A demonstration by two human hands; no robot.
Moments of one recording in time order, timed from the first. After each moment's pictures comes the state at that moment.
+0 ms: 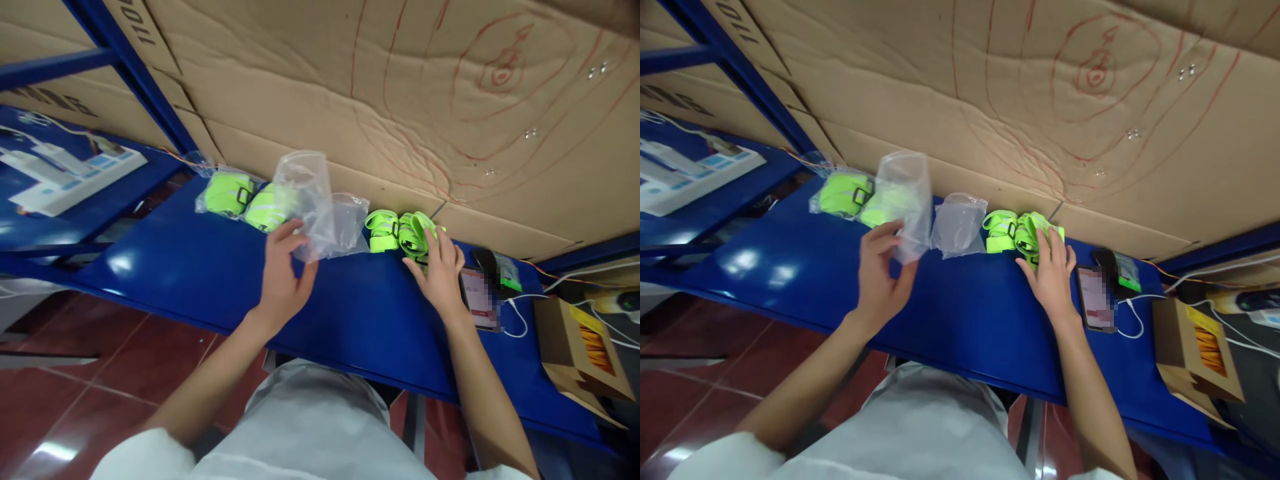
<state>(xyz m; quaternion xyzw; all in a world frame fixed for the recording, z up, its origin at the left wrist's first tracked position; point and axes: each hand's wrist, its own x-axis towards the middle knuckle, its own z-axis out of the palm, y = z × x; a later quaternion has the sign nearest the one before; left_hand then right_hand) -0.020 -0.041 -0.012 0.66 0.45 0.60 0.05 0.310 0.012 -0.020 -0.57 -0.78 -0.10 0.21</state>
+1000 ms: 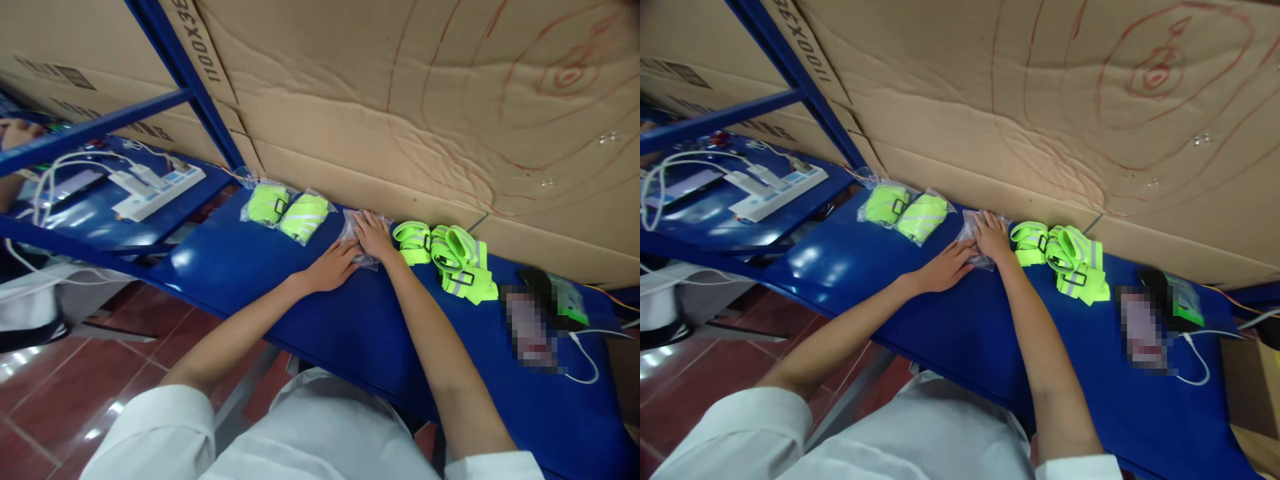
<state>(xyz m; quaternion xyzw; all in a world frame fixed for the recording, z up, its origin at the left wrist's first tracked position) -0.047 0.040 -0.066 0.85 0.48 0.20 0.09 0.118 0.146 -0.066 -0.50 -0.84 0.15 0.12</state>
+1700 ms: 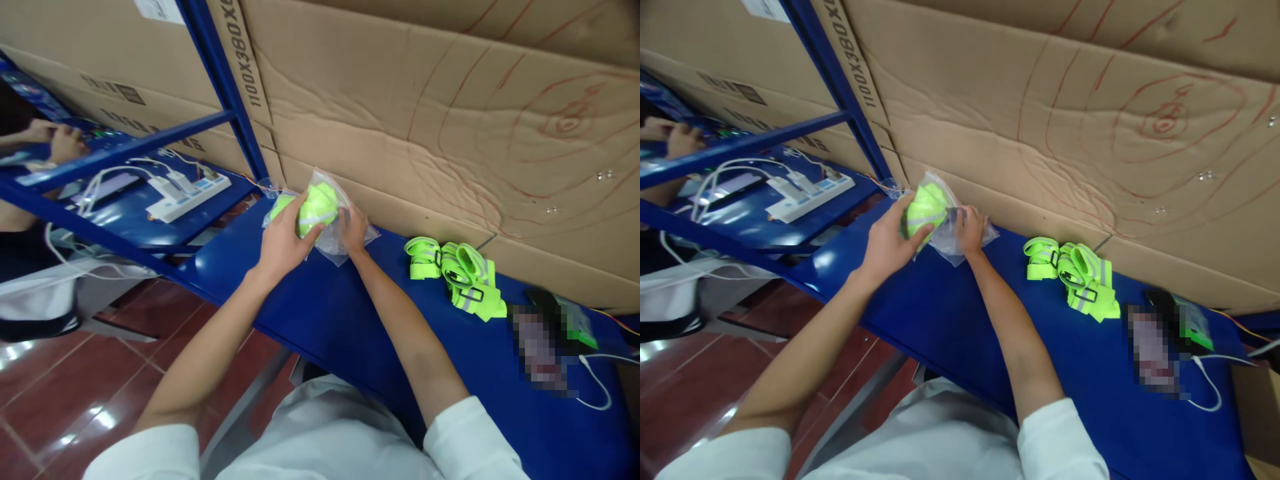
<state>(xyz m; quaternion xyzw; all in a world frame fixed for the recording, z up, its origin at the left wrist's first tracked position) -0.133 0.005 0.032 0.64 0.65 0.41 -0.04 0.002 0.143 -0.033 -0.50 -0.73 0.24 0.40</state>
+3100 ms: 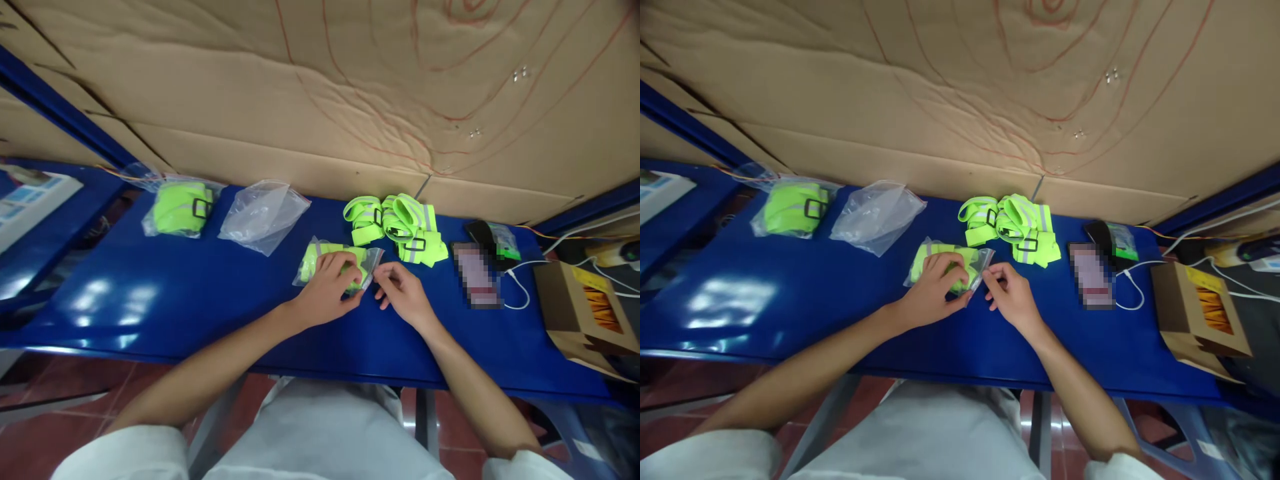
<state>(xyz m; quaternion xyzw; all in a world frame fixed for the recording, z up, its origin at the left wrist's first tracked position) 0.044 -0.017 -0.040 0.88 0.36 0.29 0.13 0.258 -0.039 -0.039 -0.56 -0.49 0.53 0.41</state>
